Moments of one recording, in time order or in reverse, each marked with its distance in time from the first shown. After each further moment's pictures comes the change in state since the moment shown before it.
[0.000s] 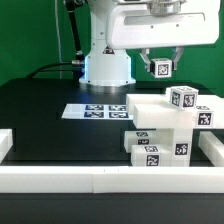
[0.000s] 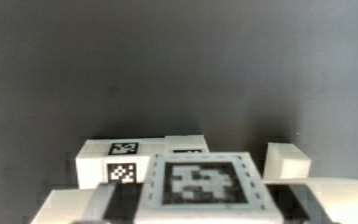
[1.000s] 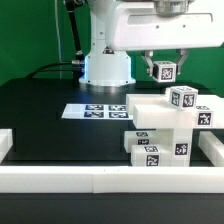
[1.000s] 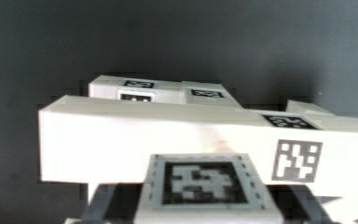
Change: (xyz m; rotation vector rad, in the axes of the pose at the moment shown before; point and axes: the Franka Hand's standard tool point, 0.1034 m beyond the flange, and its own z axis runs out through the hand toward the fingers) arm 0.046 0.010 -0.004 -0.035 -0.017 -0.092
